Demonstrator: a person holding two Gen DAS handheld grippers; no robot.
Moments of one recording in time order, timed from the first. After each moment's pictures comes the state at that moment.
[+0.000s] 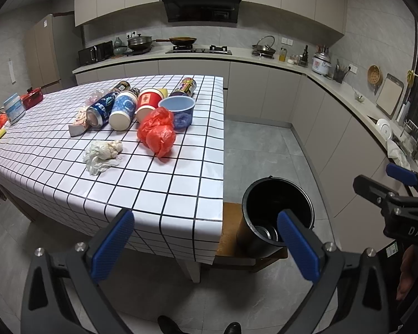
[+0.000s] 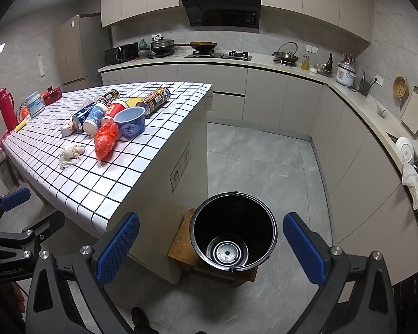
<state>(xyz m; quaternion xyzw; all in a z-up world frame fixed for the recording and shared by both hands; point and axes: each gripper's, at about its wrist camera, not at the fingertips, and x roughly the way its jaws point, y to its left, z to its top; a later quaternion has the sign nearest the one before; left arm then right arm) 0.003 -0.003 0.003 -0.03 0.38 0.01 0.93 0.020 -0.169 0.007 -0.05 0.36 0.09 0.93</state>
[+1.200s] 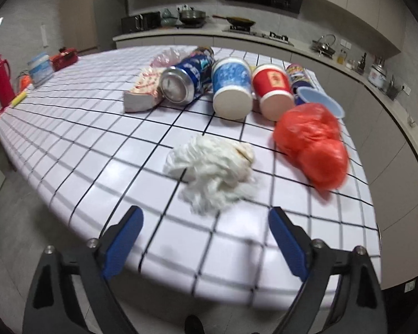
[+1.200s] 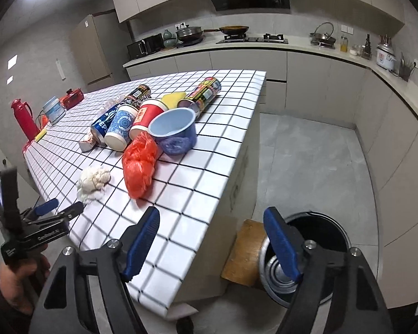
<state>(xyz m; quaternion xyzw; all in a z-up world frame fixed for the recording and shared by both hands) 0.123 0.184 -0.072 -0.07 0.42 0.10 0.90 0.148 -0.045 -0.031 0.01 0.41 0.17 0.90</state>
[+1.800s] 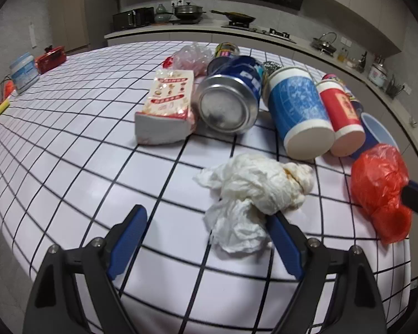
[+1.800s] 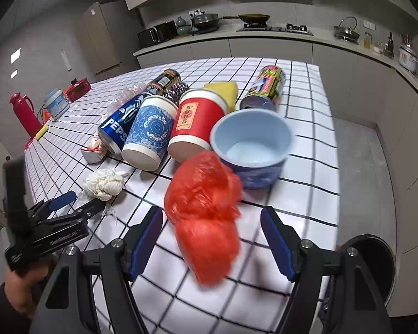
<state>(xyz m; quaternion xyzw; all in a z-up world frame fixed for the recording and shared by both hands) 0.174 0.255 -0.084 -0.06 0.43 0.07 0.90 0.223 0.089 -0.063 0.01 0.43 0.20 0.88</state>
